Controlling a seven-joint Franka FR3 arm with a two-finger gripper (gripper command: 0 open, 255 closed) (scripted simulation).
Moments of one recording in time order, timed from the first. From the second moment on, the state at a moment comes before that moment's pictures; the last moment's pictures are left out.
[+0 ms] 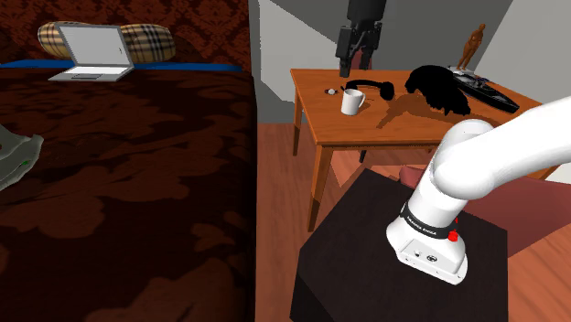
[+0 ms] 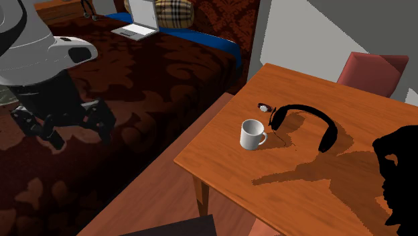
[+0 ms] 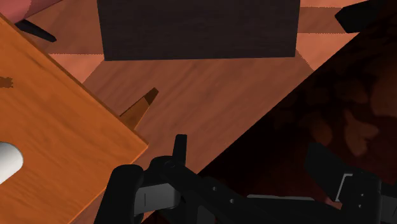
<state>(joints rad) 0.00 -0.77 0.03 -2.28 0.03 1.47 0.12</state>
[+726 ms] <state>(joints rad) -0.06 -0.65 -0.11 -2.35 -0.08 1.68 -0.02</state>
